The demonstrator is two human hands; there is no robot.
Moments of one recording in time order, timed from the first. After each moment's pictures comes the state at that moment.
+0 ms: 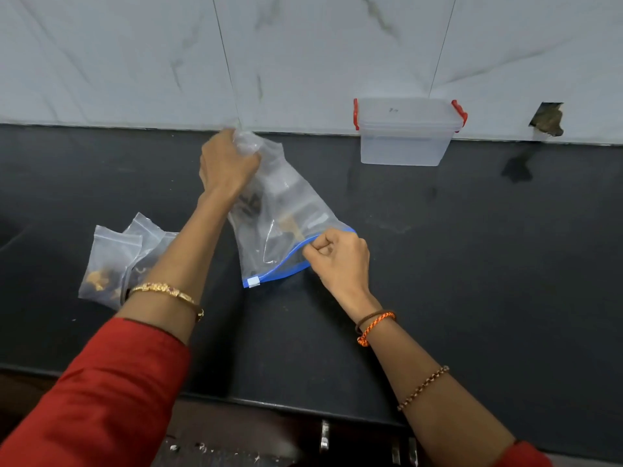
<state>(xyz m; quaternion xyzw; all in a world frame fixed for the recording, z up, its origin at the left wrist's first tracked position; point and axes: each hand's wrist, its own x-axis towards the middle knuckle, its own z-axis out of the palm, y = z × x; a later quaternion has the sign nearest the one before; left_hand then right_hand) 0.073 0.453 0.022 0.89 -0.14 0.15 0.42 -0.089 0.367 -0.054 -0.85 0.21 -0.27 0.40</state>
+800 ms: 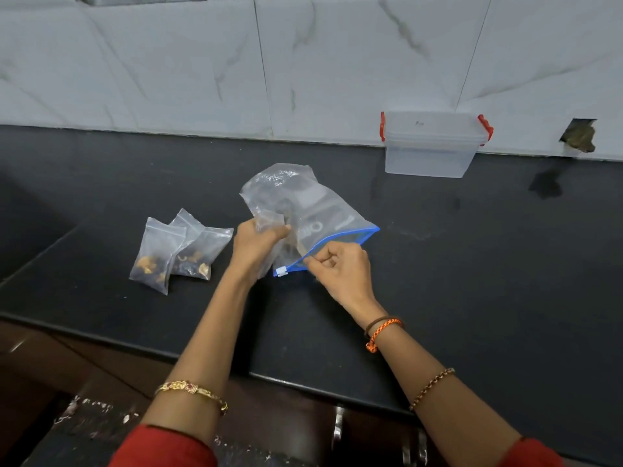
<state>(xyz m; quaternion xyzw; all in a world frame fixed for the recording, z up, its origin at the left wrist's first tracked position) -0.011 0.499 -0.027 0.71 -0.04 -0.11 0.69 -0.095 0.390 -0.055 -0.84 0.16 -0.21 0.48</state>
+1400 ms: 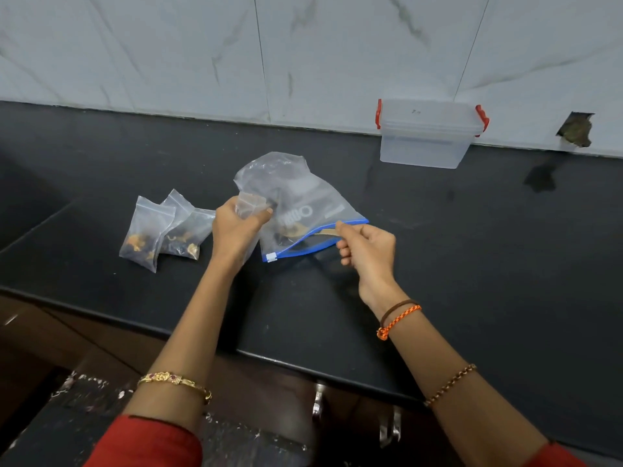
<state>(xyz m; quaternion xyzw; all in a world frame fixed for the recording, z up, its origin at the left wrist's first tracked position) -0.020 0.507 -0.031 0.76 -0.05 0.01 0.65 -0.124 0.365 -0.028 -0.62 0.29 -0.20 0.70</state>
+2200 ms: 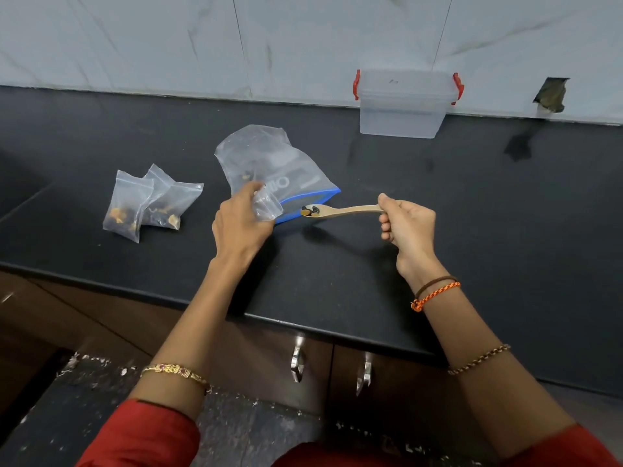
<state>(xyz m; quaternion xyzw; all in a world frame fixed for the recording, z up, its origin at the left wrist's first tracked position) -0.080 0.484 -0.039 0.92 -0.12 0.12 0.35 -0.181 0.305 -0.026 -0.61 0.33 -0.25 0.67</state>
